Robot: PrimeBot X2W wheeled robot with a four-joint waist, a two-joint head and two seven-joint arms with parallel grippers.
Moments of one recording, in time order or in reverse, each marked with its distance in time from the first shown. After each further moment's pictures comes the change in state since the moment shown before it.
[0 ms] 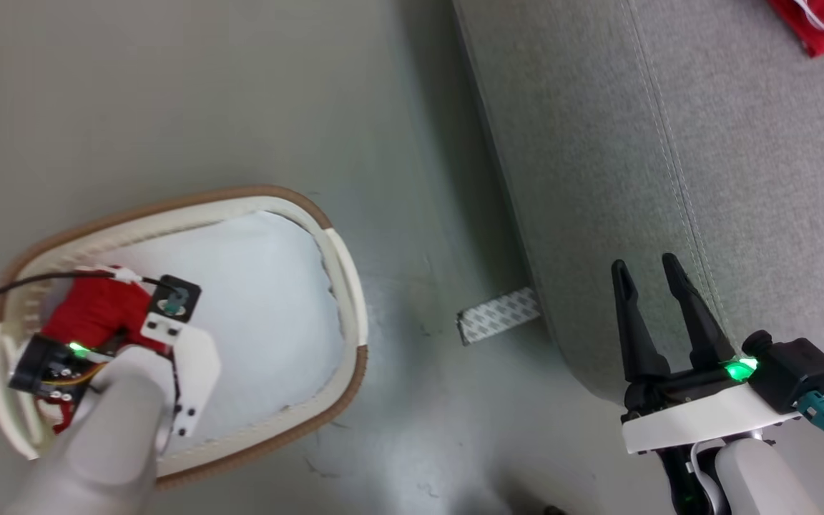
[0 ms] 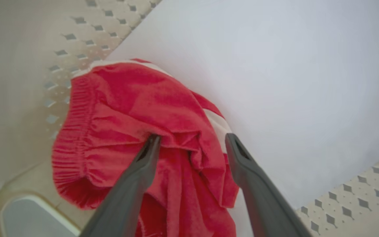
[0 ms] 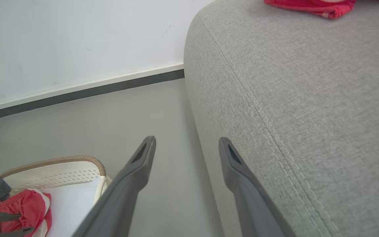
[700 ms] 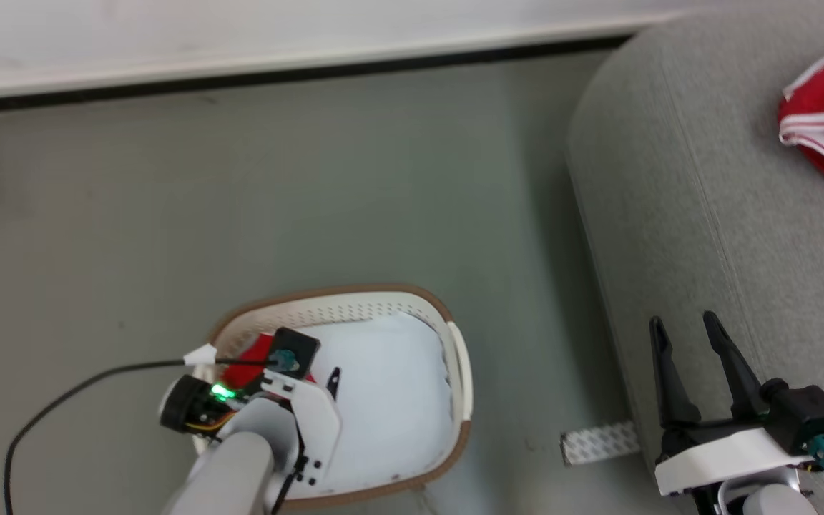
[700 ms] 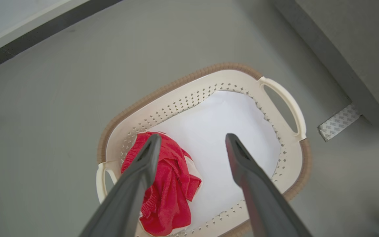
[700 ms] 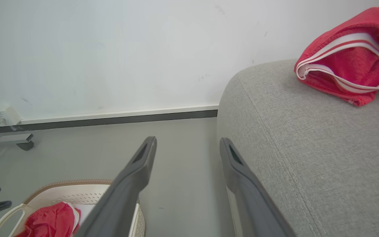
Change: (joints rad) left arm 0.188 -0.187 0.015 -0.210 -0.107 -0.111 -0.221; right arm 0.100 0.000 -0.124 0.066 -0.185 0.000 0.000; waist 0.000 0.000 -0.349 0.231
